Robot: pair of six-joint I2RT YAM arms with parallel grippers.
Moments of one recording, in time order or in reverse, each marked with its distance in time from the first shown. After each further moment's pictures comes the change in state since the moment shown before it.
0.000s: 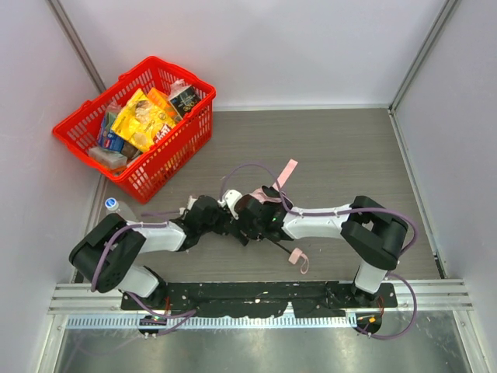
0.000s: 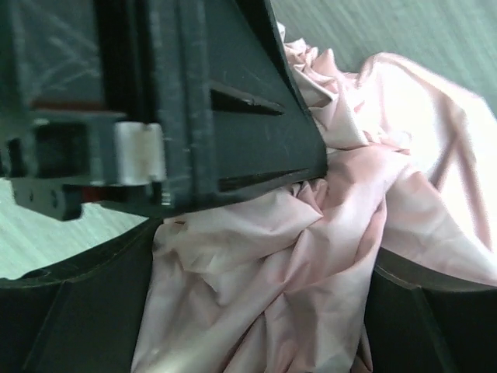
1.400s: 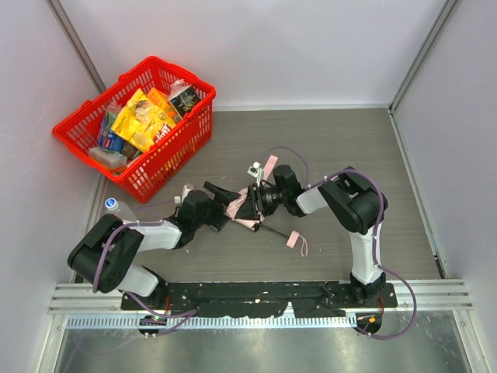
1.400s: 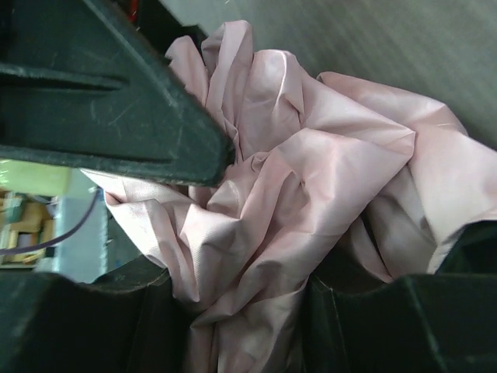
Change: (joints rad) left arm 0.098 -0.023 -0.016 0.129 0.023 0.160; right arm -0.402 0.294 -0.060 0.694 -0.959 0.418
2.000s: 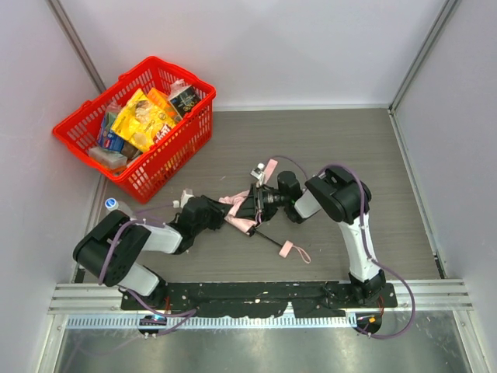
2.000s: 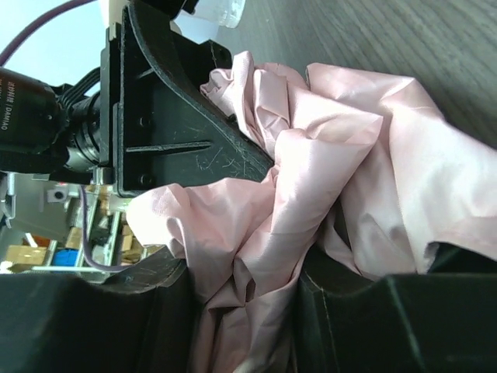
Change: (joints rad) left arm -0.023 0.057 -0.054 0.111 -0.047 0.053; right arm -0.024 0.221 -0.024 0.556 -0.145 0.606
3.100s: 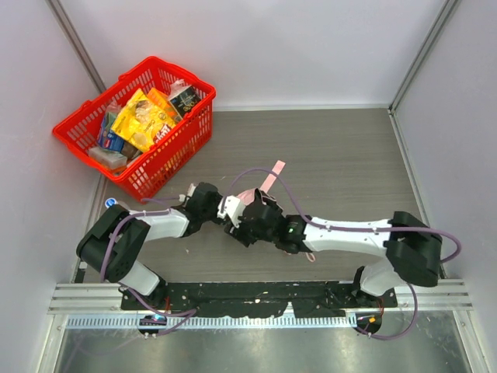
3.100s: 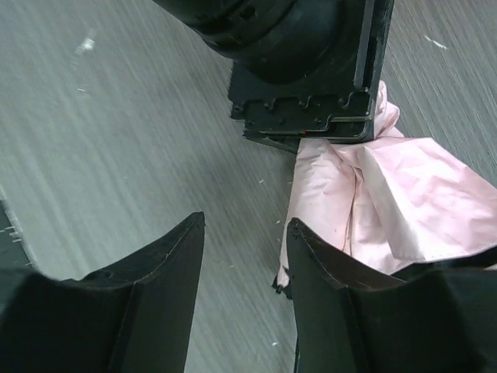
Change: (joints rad) left arm 0.000 0.042 0.219 -0.385 0.061 -0.055; right arm 0.553 -0.802 0.007 -1.225 1.130 -1.150
